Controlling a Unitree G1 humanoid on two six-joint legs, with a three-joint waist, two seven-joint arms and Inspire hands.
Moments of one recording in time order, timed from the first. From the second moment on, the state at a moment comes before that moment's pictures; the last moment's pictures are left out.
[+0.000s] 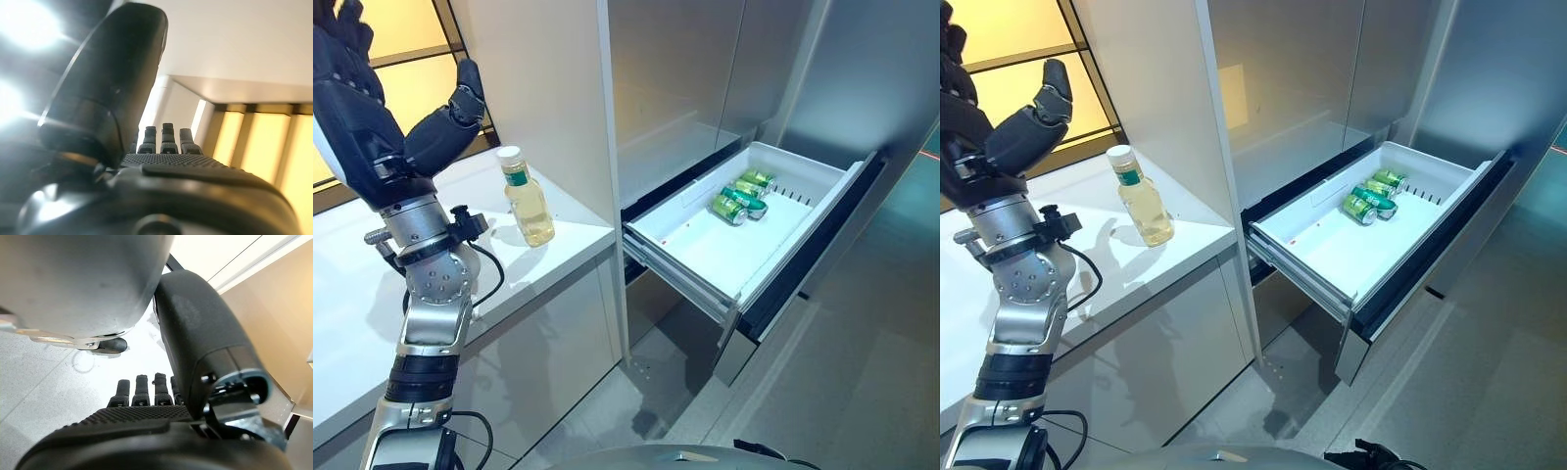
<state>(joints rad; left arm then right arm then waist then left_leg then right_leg) -0.27 0.51 0.11 -0.11 -0.12 -0.42 0.60 0.04 -0.23 0.17 1.25 0.25 0.03 0.05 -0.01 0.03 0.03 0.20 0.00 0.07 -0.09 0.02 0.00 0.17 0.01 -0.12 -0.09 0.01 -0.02</state>
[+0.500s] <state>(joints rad) -0.25 0.48 0.03 0.06 -0.24 -0.33 0.51 0.03 -0.23 0.17 1.23 0.25 0.07 0.05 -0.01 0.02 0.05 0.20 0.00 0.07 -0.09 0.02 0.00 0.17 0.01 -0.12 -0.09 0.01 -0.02</state>
